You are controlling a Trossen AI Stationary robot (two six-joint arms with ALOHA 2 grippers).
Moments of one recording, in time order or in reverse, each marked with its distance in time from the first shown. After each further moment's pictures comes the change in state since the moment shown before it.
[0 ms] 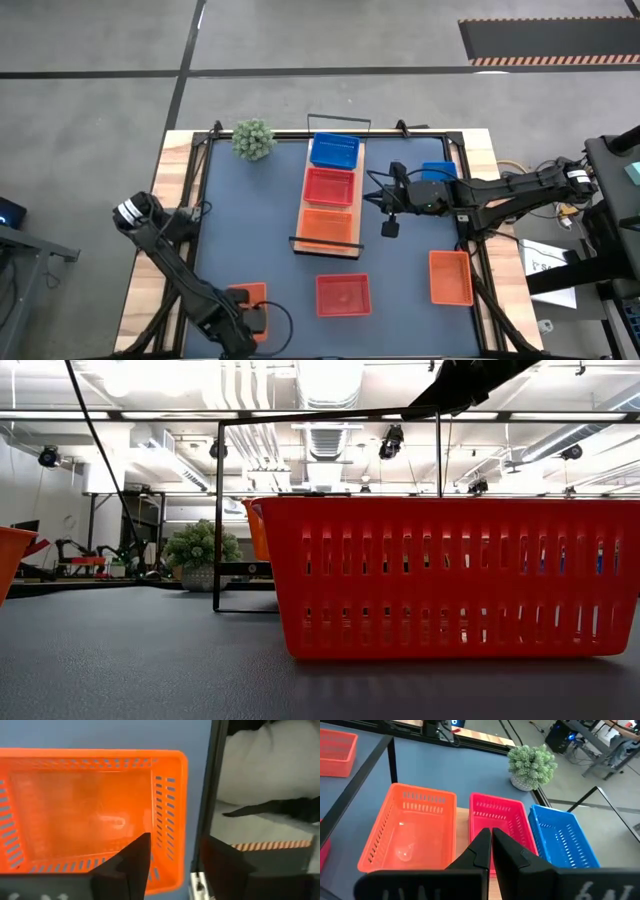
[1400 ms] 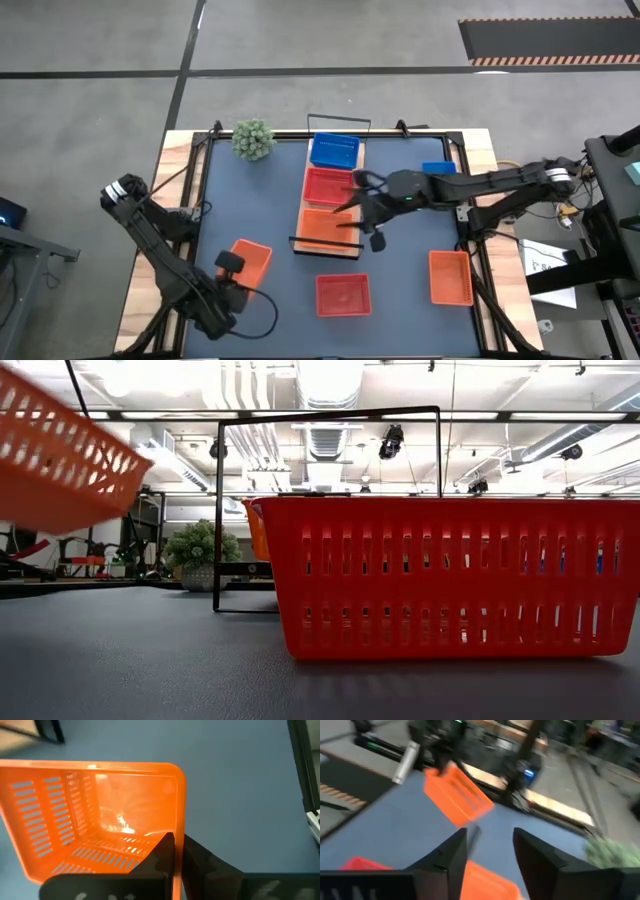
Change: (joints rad) left arm 0.000 -0.210 0.030 -0.429 -0.273 0.453; right arm 0.002 0.259 0.341 0.045 -0.435 -0.172
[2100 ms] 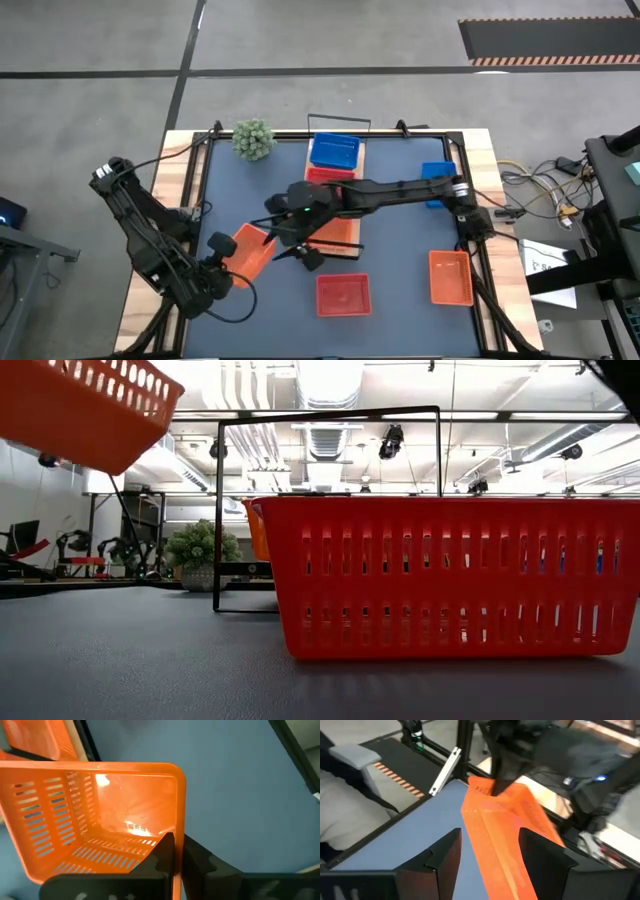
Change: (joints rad) left arm -0.001 -0.211 -0.002 -0.057 -0.108 0.214; right arm 0.000 0.757 0.954 -0.362 -0.312 -0.091
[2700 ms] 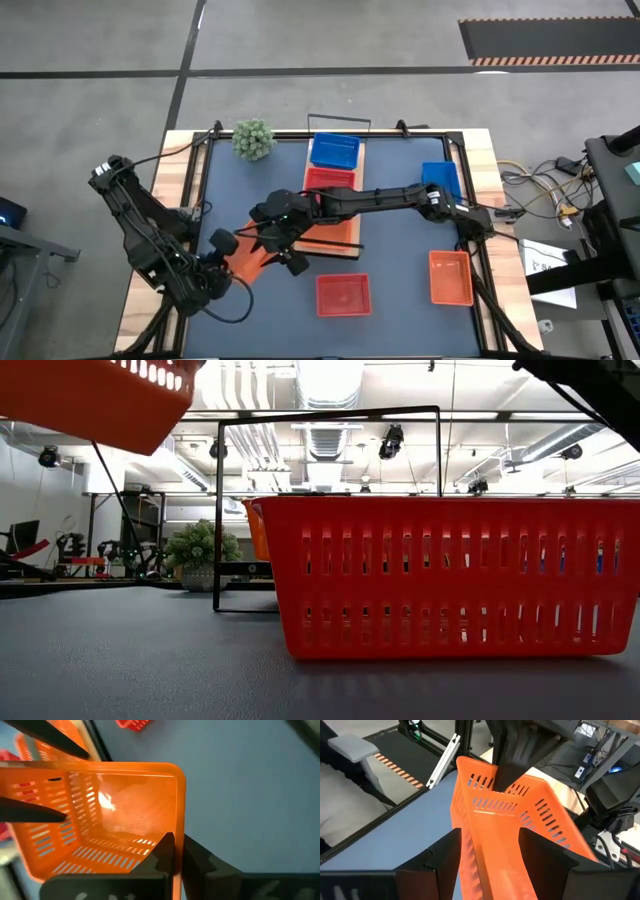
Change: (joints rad) left arm 0.000 -0.022 0.000 0.011 -0.087 0.133; right arm -0.006 0.209 0.231 -0.072 -0.031 -0.010
